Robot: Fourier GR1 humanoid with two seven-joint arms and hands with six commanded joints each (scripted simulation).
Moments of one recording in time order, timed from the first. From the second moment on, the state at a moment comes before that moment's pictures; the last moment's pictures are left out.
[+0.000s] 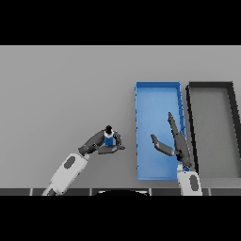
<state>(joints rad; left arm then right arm) -0.23 0.18 -0.53 -1.32 0.12 -0.21 -0.13 0.13 -0.09 0.13 -1.74 0.18 0.04 -0.03</state>
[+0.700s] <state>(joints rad) -0.25 0.15 -0.56 -1.50 0.13 -0.16 -0.17 0.12 -0.11 0.12 -1.72 0.19 0.03 -0.05</state>
